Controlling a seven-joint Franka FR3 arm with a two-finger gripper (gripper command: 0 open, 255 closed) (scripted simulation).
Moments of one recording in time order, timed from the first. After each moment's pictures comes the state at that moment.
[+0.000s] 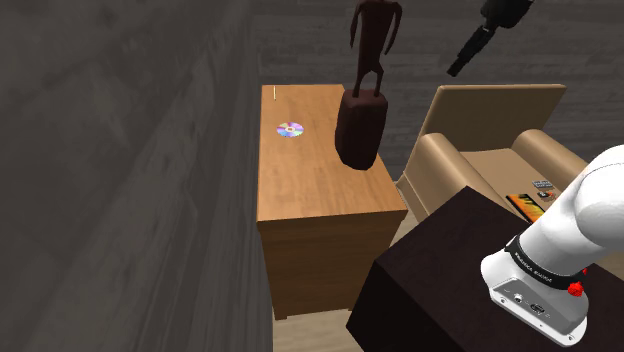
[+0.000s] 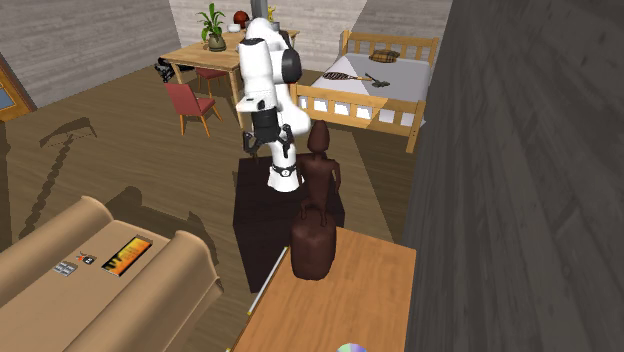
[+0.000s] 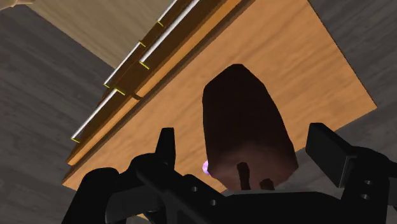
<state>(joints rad) 0.10 -0.83 -0.21 -2.51 -0.08 1.98 -0.33</state>
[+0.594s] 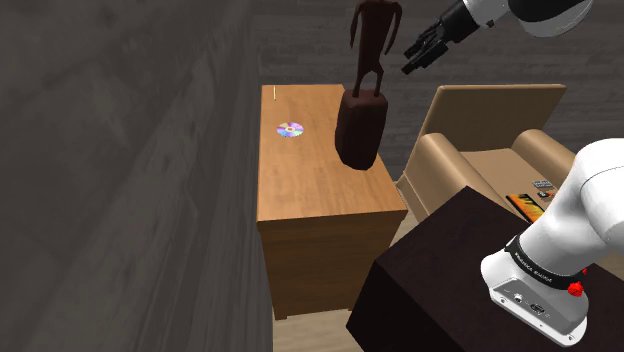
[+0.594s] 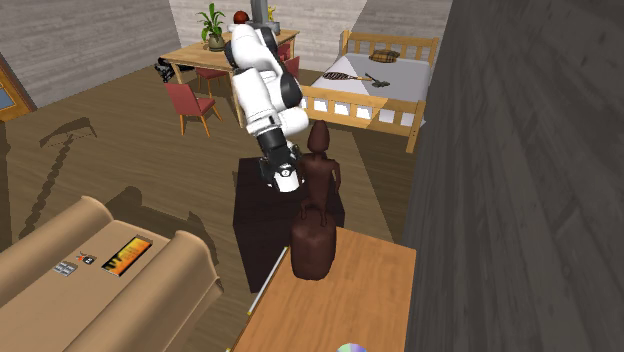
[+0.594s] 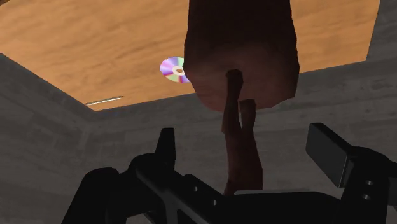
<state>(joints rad) 0.41 -0.72 -0.48 -2.60 0.05 2.57 -0.76</state>
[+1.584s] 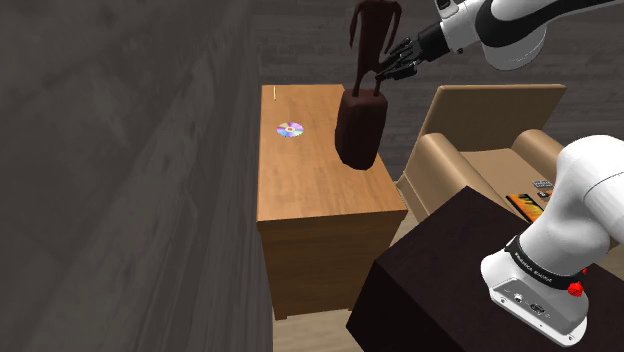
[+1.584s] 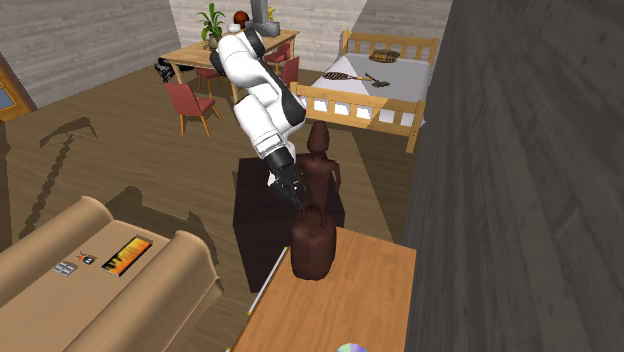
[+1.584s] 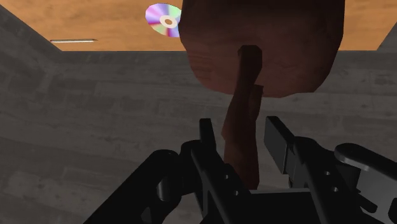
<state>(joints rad) 0.76 -0.67 -0.78 -2.65 0.17 2.89 -1.10</state>
